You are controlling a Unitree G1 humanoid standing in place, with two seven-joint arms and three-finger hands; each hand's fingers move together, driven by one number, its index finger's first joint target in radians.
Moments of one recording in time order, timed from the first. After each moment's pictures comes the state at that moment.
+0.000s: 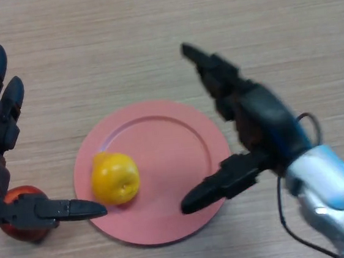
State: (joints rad) left arm 0.11 0.22 0.25 -0.62 -0.17 0.19 -0.20; right arm -0.20 -0.20 0.28 -0.51 0.13 0.47 0.04
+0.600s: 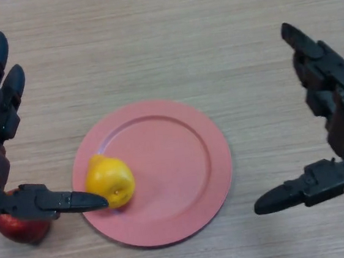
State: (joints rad) left arm 0.07 0.23 0.24 -0.64 -0.17 0.21 -0.20; right arm 0.03 -0.21 0.04 -0.74 0.02 0.44 0.15
